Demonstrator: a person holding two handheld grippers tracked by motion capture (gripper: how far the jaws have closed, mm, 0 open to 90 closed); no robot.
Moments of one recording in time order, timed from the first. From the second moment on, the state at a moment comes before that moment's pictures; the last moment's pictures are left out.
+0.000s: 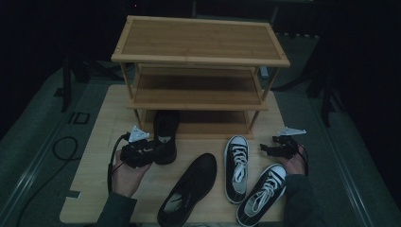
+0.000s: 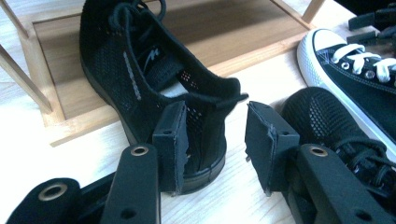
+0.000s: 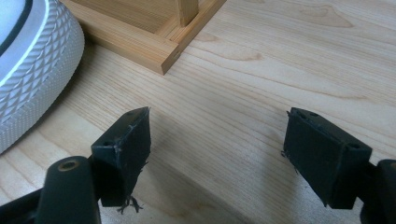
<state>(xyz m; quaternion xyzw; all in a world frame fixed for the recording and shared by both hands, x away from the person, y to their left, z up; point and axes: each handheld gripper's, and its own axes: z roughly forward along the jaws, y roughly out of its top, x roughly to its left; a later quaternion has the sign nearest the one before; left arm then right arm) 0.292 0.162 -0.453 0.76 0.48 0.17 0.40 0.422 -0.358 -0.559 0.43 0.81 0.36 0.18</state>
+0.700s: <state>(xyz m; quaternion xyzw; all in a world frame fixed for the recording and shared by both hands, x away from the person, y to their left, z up) 0.289 0.162 -0.483 0.77 0.49 0.15 0.37 0.422 -0.358 -0.559 0.43 0.81 0.36 0.18</state>
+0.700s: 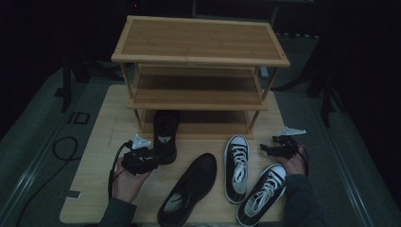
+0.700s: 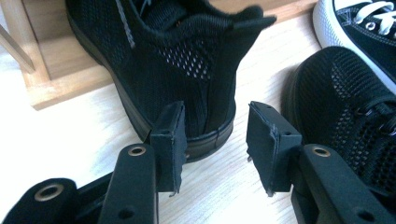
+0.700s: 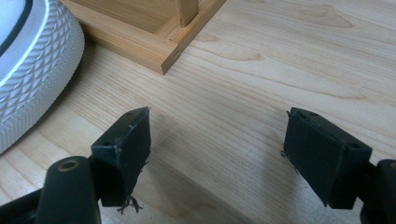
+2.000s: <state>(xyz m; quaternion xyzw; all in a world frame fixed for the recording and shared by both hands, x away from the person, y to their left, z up) 0.295 0.144 -0.522 0.81 0.49 0.12 0.30 0.422 -0.358 -0.559 0.43 0.81 0.36 0.18</state>
